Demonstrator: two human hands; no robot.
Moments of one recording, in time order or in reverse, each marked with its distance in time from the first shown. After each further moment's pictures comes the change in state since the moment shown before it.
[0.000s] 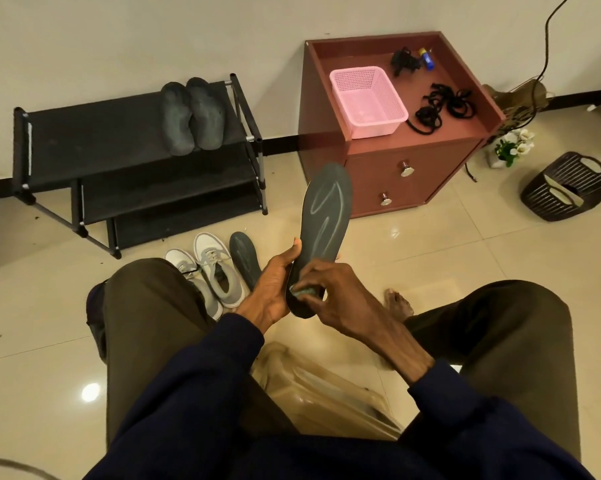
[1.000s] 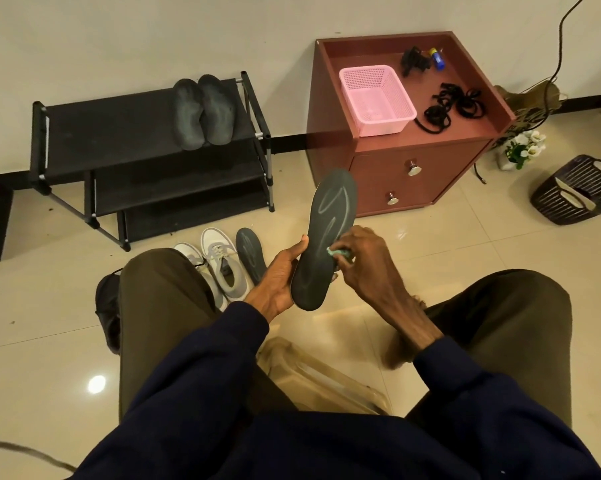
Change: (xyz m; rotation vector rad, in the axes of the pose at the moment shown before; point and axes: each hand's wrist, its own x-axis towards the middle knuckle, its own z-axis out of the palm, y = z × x) left_hand 0.011 -0.007 -0.008 0.048 0.008 0.016; right_hand 0.014 0.042 -0.016 -0.194 0.245 0.142
